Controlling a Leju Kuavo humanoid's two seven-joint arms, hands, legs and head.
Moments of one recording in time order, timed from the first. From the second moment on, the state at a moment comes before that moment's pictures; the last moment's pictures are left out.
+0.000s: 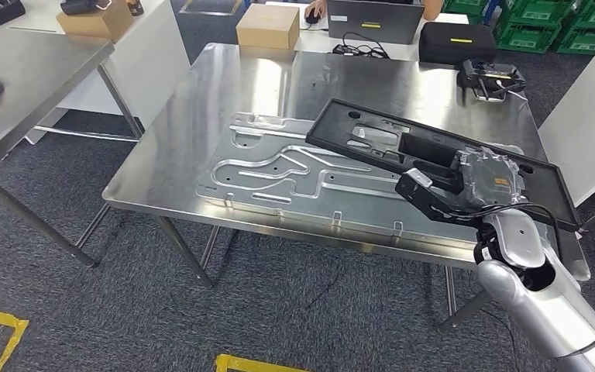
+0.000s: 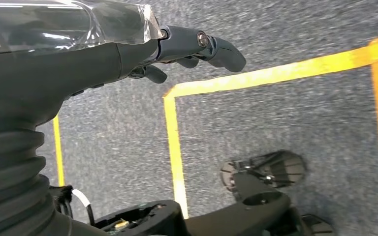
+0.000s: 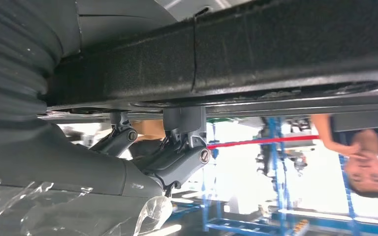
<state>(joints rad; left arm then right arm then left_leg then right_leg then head) -0.19 -0.21 1.16 -0.14 -1.57 0.16 -0.05 -1.01 -0.47 0.83 -1.70 0.83 0.07 0.61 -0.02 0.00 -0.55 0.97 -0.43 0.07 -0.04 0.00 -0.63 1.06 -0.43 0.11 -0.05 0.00</state>
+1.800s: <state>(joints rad) -0.20 -0.23 1.16 -0.14 -1.57 0.14 -0.05 -1.16 -0.34 0.90 -1.59 0.64 0.01 0.54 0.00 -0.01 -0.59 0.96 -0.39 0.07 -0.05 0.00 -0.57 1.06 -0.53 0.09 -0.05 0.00</state>
